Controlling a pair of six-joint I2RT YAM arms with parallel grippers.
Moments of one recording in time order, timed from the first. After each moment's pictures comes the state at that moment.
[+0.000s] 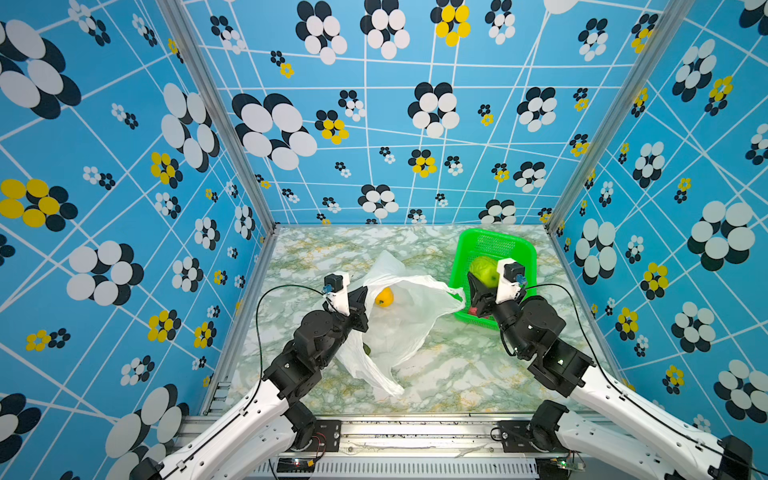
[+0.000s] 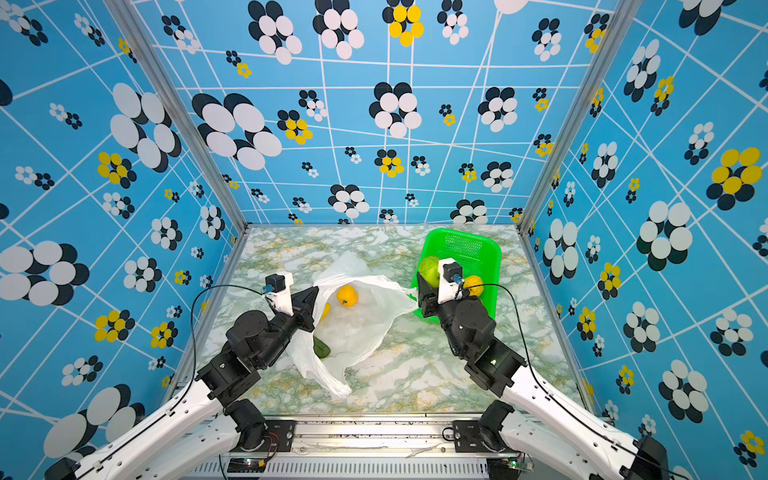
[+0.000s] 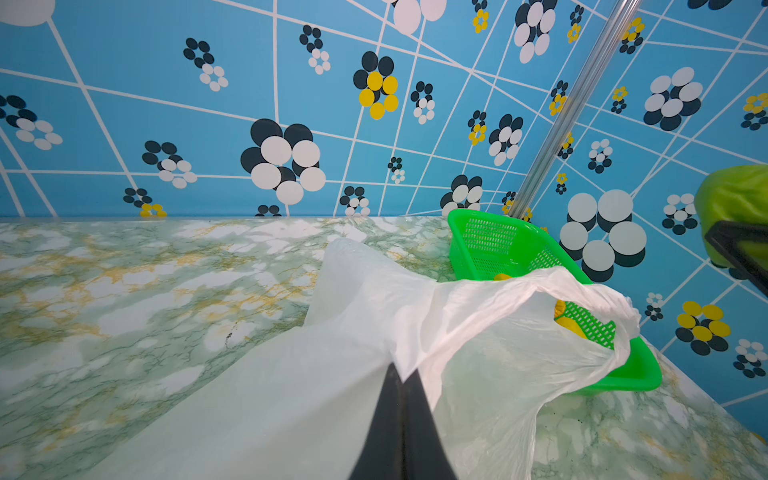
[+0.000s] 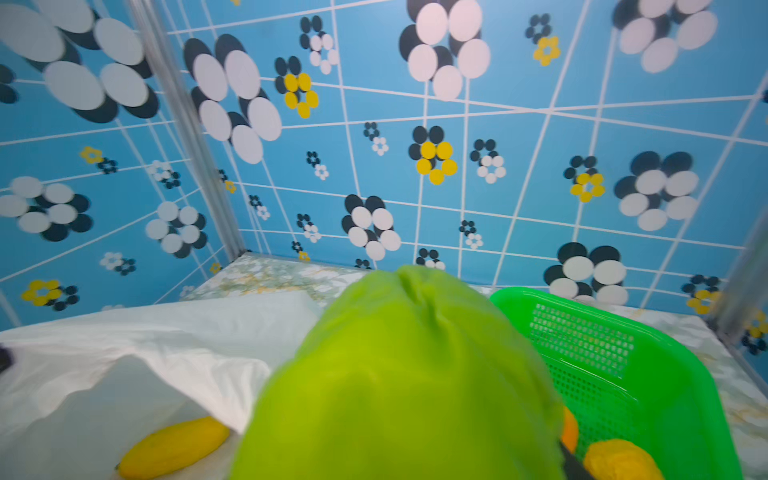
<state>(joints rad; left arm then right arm) -0.67 0.71 0.54 0.08 -0.22 -0.29 0.72 0.81 0.66 0.14 0.49 0.08</state>
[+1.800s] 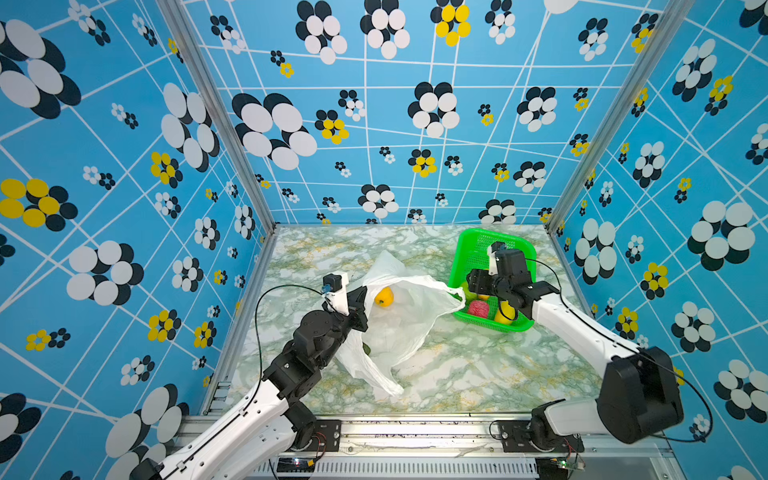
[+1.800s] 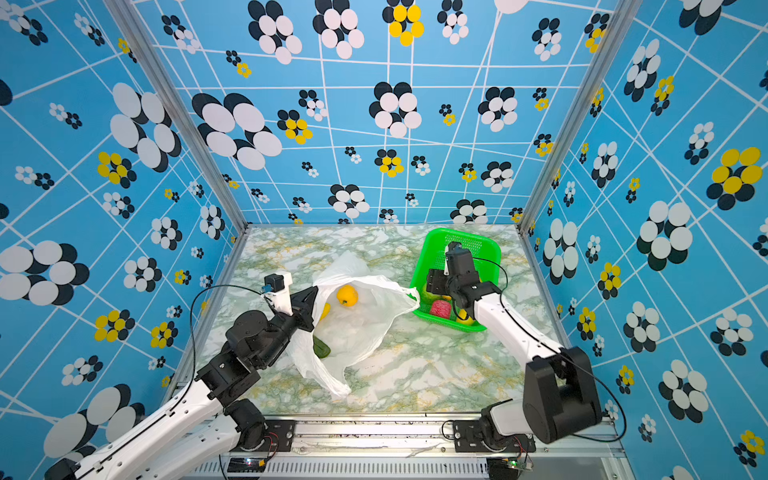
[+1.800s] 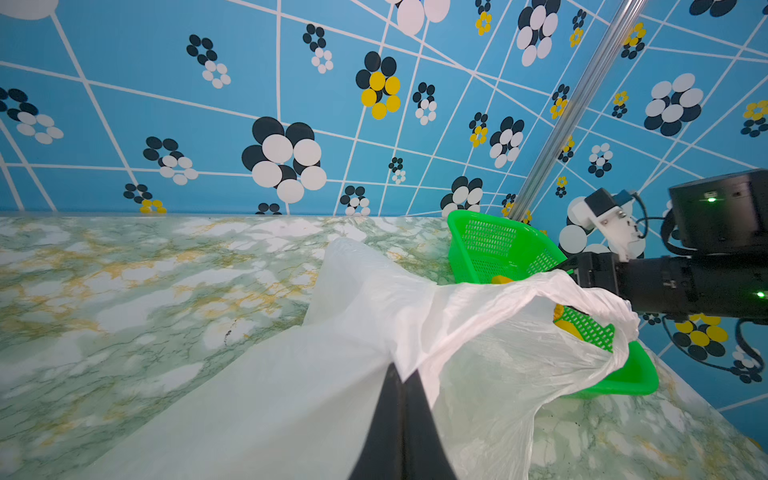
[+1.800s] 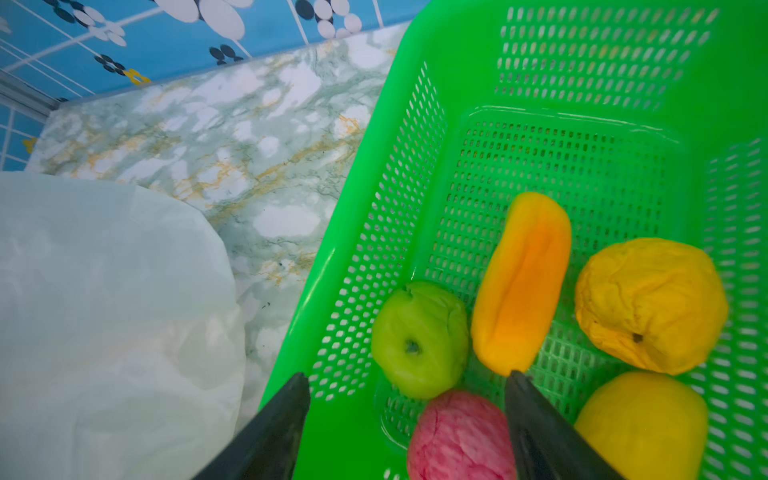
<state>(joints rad) -0.67 0.70 0.54 0.08 -0.22 -0.31 0.30 1.34 0.94 -0.30 0.05 0.34</state>
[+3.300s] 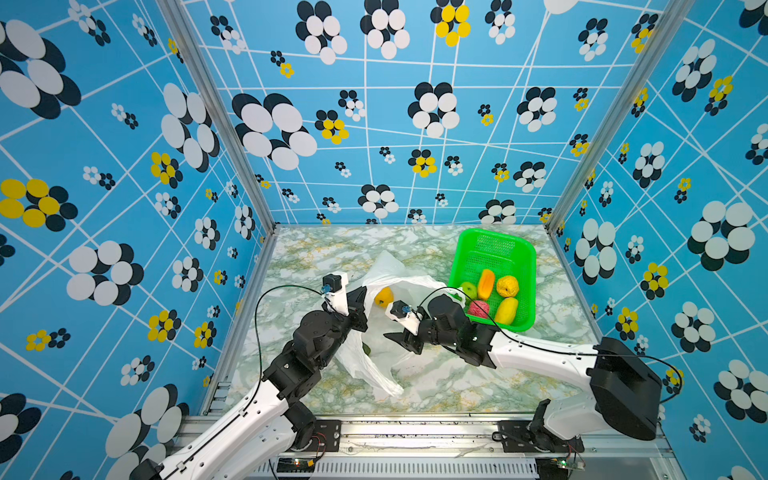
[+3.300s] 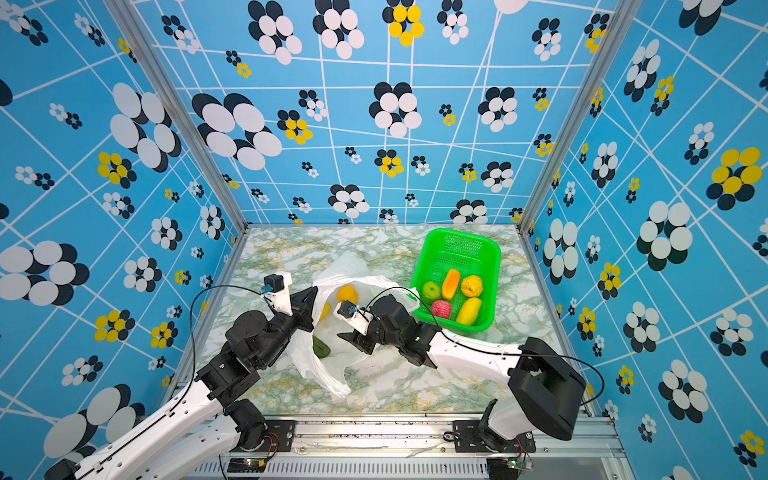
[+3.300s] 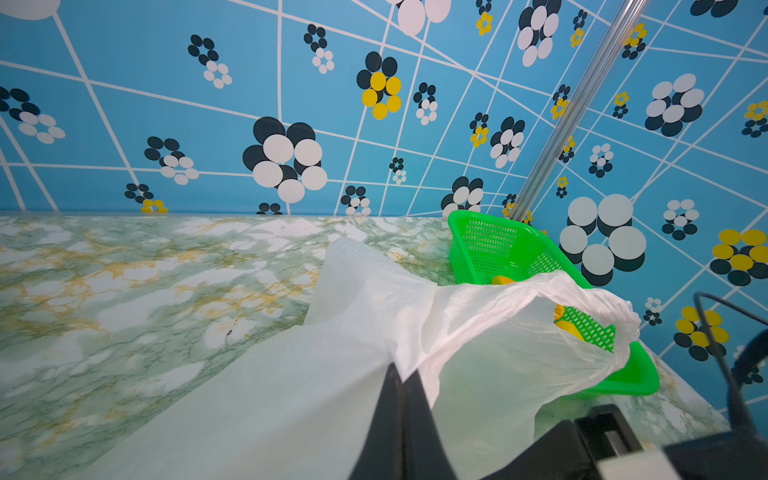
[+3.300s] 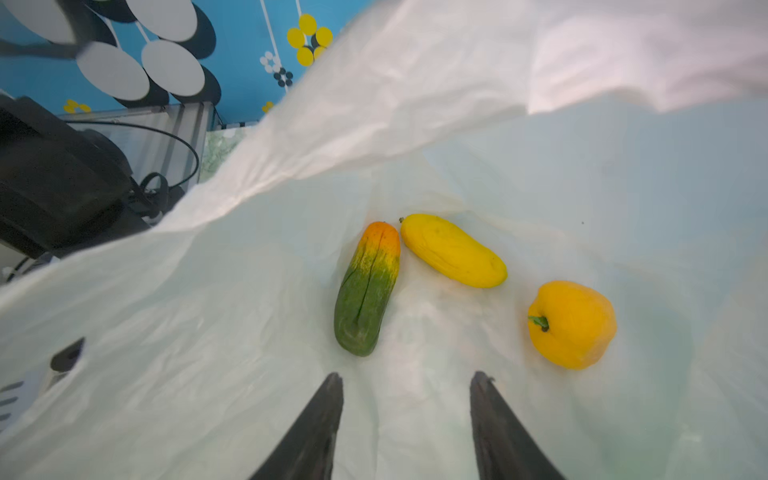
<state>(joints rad) -0.67 0.70 0.54 0.08 -0.22 -0.31 0.96 1.49 0.84 0.19 -0.21 -0.21</state>
